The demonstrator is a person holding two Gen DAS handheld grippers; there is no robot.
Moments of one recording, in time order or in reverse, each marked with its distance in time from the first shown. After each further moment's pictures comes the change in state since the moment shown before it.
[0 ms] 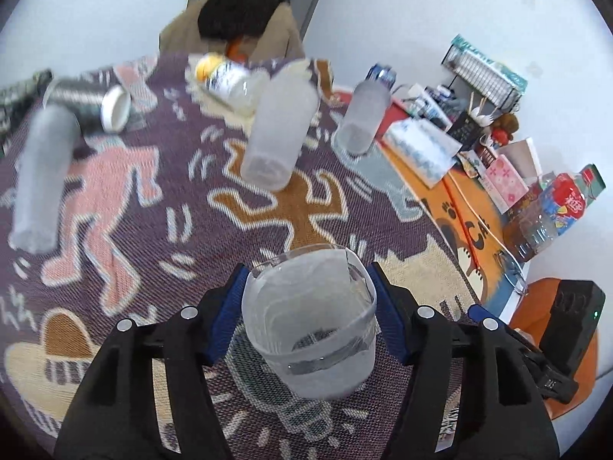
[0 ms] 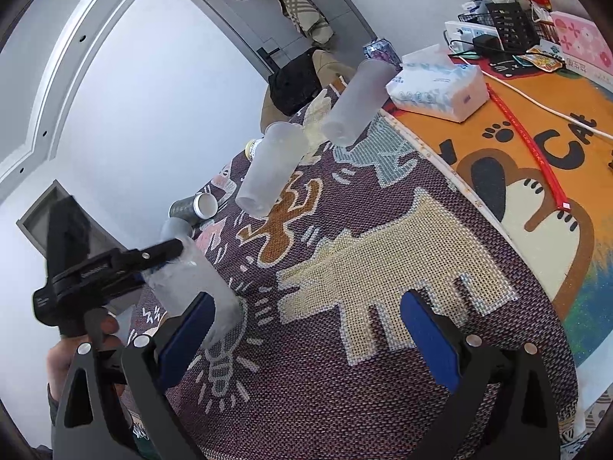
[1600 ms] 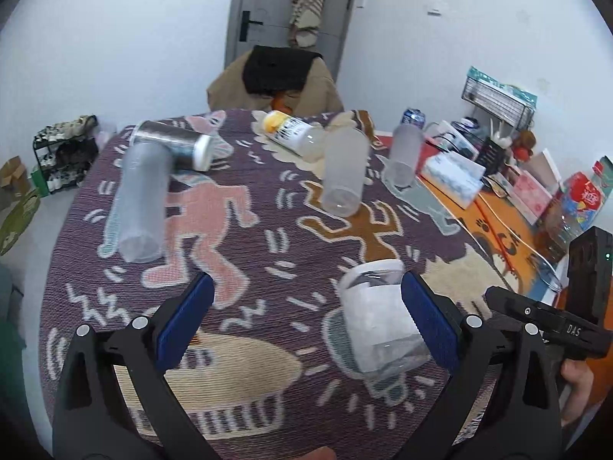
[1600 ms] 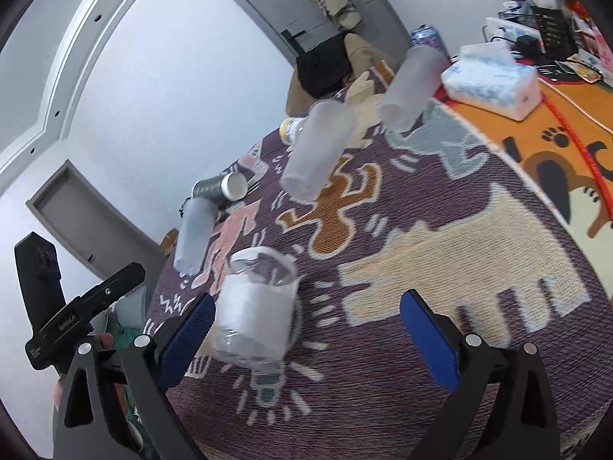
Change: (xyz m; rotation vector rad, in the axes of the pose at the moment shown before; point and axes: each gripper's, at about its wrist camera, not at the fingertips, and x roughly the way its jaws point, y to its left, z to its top) left arm -0.072 0.034 -0.034 0.043 -0.167 0.161; right arm 0.027 0.049 0.001 -0.042 0.054 0.051
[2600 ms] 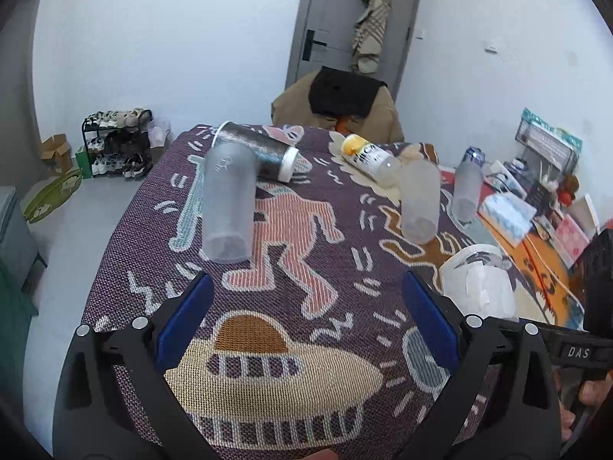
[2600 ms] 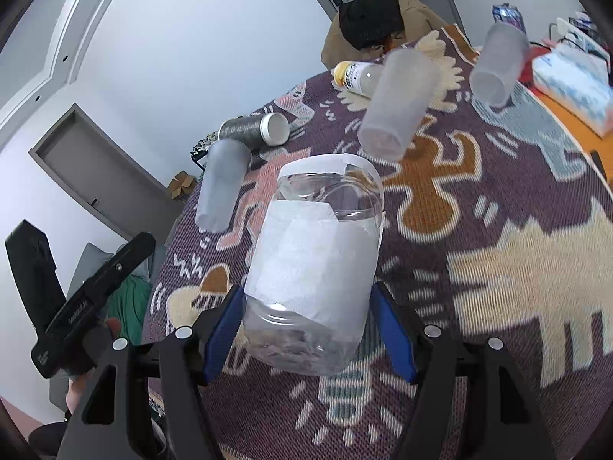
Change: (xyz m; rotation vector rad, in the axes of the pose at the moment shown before) left arm -0.021 0.069 -0.015 -0.126 -0.102 0.165; right arm 0.069 0.081 0.004 -0.112 0.221 0.023
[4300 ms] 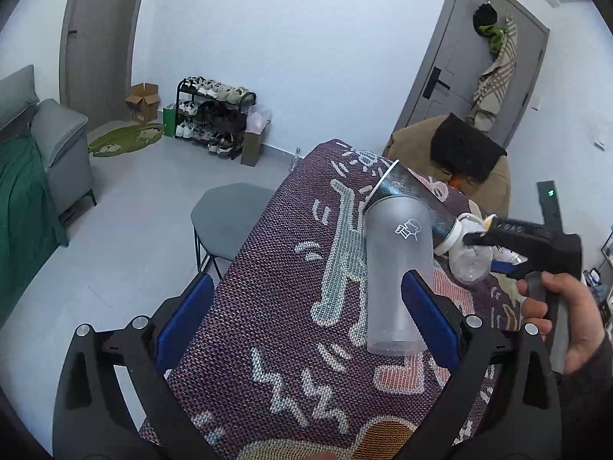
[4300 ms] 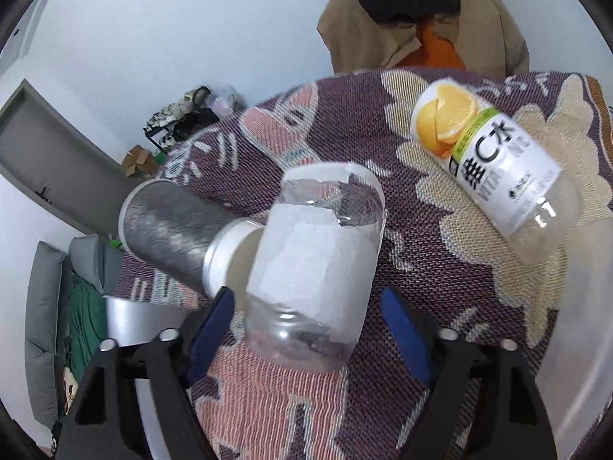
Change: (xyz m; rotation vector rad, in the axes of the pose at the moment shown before) left arm 0.049 0.151 0.038 -0.354 -0.072 0.264; right arm 0.267 0.054 0.239 -0.035 0.178 -0.167
